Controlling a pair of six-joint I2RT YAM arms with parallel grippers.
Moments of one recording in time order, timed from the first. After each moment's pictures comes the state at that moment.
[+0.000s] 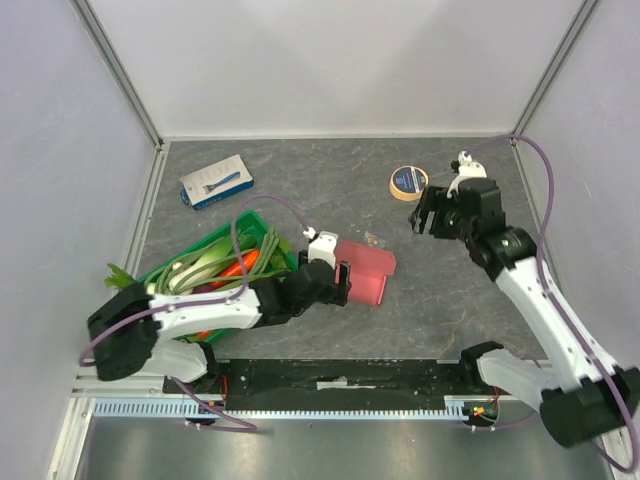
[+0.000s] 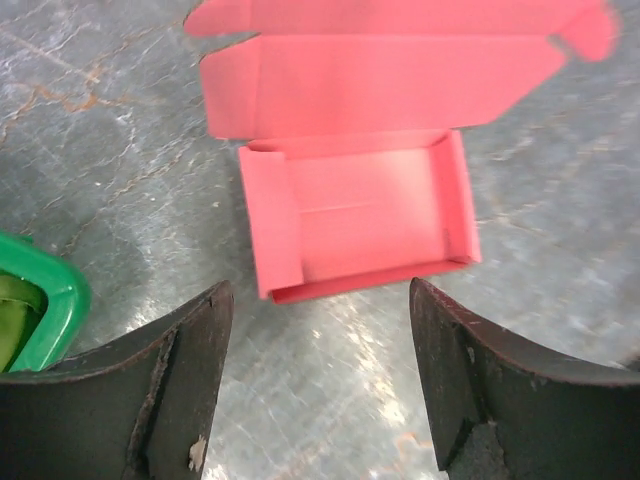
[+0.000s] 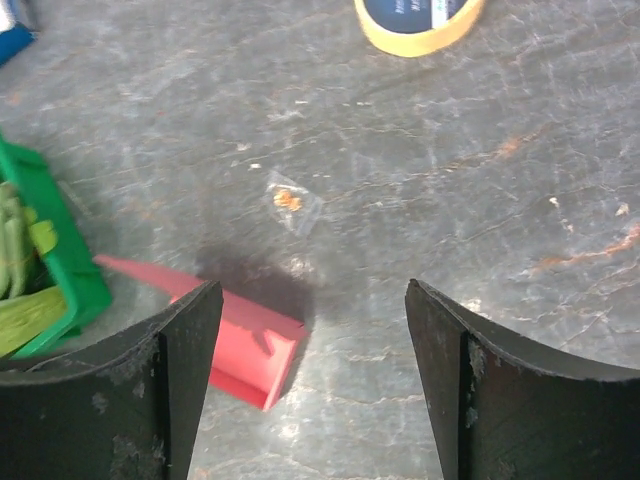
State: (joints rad) left arm -1.11 1.41 0.73 -0.01 -0.46 -0.59; right arm 0.35 1.00 1.00 -0.56 0.07 0.38
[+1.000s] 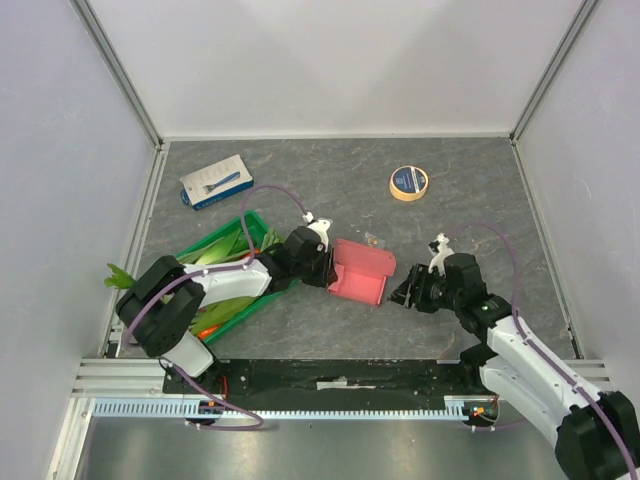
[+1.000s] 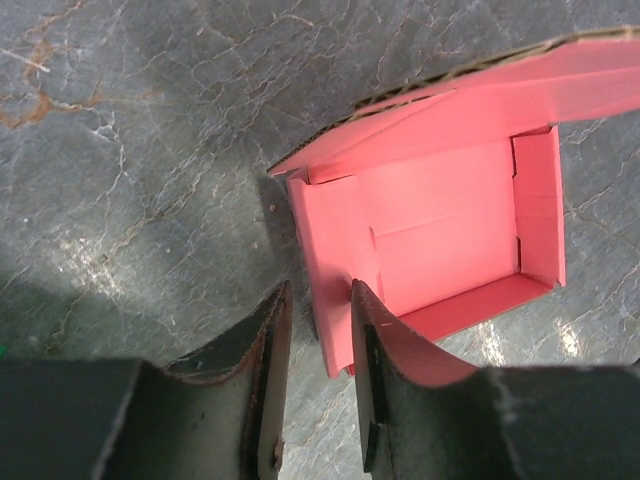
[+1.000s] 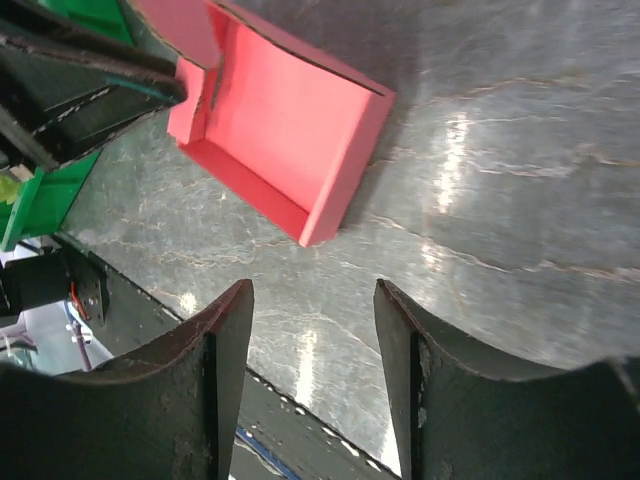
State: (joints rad) left arm -0.79 1.57 0.75 0.05 0.06 -0.47; right arm 0.33 0.75 0.33 -0.30 -0.40 0.62
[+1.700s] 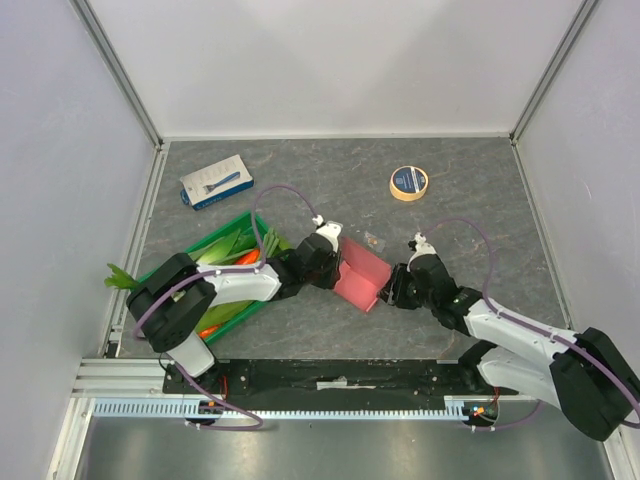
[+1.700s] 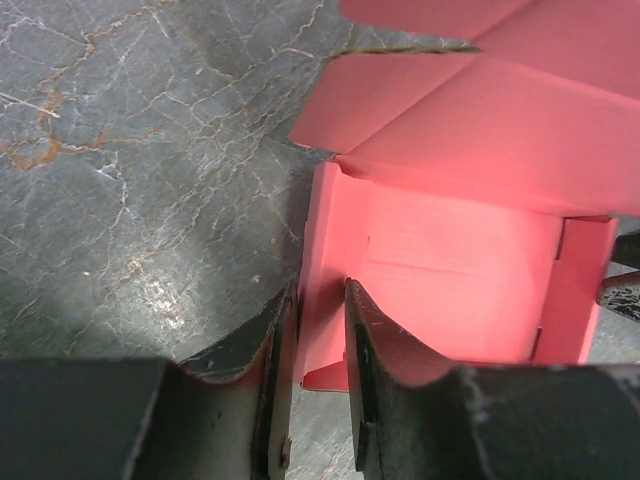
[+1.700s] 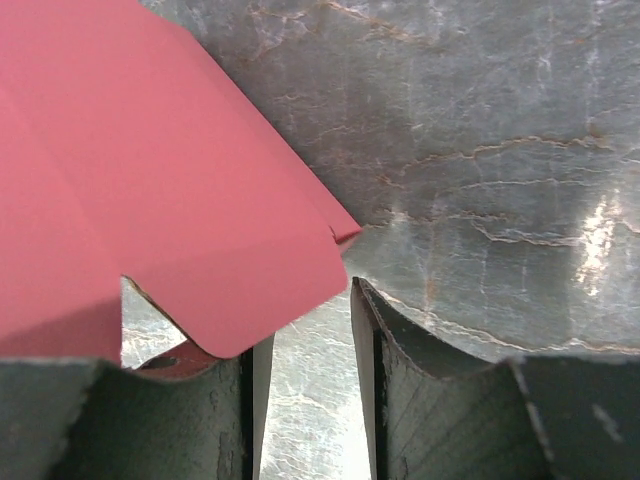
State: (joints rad) left arm -0.86 1.62 0.77 0.11 -0.09 -0.43; right arm 0.62 1.05 0.34 -0.04 -0.04 0.74
